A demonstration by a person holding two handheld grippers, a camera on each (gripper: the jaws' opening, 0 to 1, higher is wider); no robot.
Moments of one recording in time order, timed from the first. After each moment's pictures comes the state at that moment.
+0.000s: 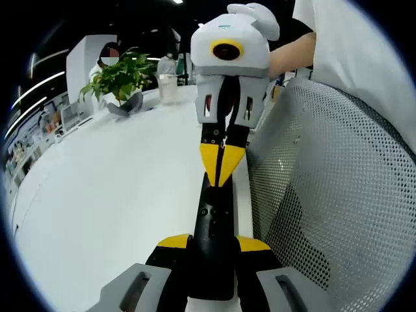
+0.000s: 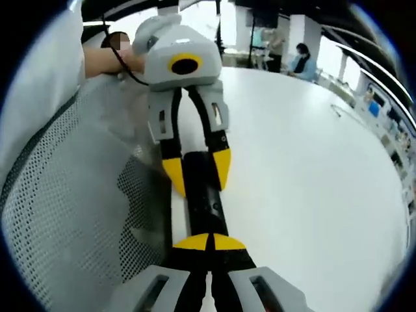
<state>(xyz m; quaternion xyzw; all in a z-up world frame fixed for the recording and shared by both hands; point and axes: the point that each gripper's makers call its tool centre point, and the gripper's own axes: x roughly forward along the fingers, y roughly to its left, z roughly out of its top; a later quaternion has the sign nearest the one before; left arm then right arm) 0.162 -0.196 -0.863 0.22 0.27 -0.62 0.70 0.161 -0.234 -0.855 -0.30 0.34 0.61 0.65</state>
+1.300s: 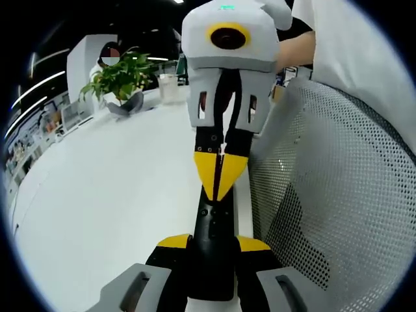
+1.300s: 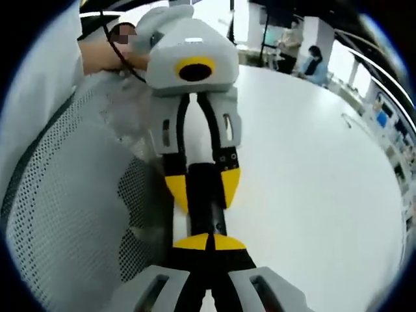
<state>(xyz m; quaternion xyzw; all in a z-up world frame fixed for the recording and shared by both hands) 0.162 -0.195 -0.863 0.22 0.27 -0.62 0.70 0.160 -0.215 -0.856 -0.35 0.34 0.62 0.61</state>
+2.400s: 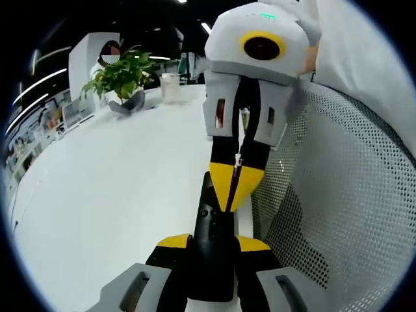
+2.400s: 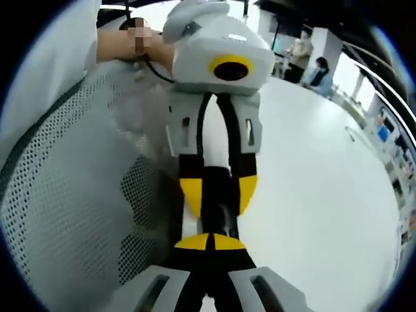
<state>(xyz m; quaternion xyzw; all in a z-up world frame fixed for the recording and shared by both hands) 0.163 -0.196 -0.862 0.22 0.27 -0.62 0.70 0.147 -0.203 -0.855 -0.37 0.30 0.64 0.61</state>
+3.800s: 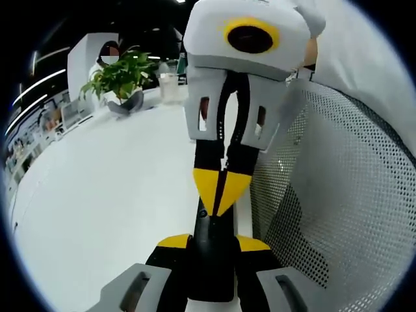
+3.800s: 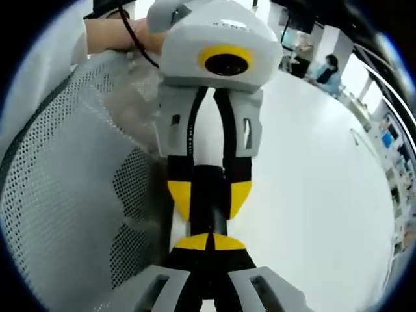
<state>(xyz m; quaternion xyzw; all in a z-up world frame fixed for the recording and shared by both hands) 0.160 -0.195 -0.862 0.22 0.27 -0.62 0.70 0.158 -0.199 -0.857 -0.40 0.31 0.62 0.60</state>
